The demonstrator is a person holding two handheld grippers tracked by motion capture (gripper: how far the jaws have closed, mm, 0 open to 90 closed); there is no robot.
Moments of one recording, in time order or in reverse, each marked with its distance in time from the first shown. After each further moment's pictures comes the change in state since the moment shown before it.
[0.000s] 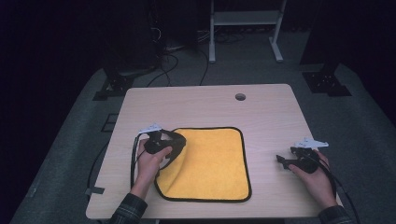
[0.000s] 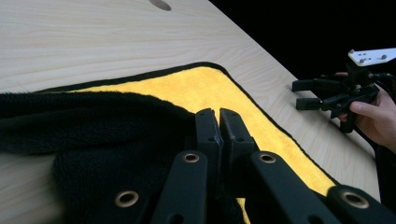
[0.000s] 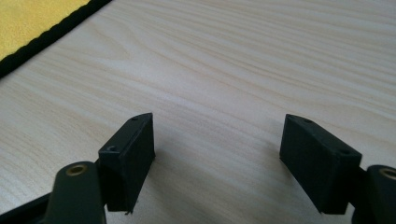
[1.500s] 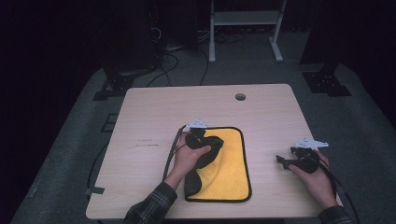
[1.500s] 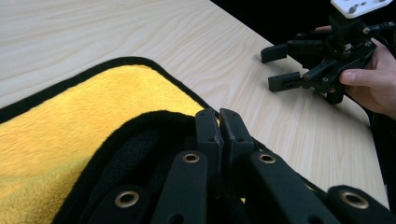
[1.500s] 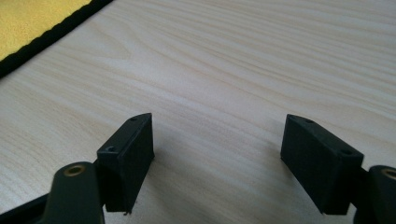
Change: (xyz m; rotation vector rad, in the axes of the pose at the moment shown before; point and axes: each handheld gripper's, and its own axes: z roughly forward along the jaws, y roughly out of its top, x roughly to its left) left arm -0.056 0.018 0.110 0.169 -0.116 0.170; right arm 0.000 0.000 0.000 0.001 0.004 -0.004
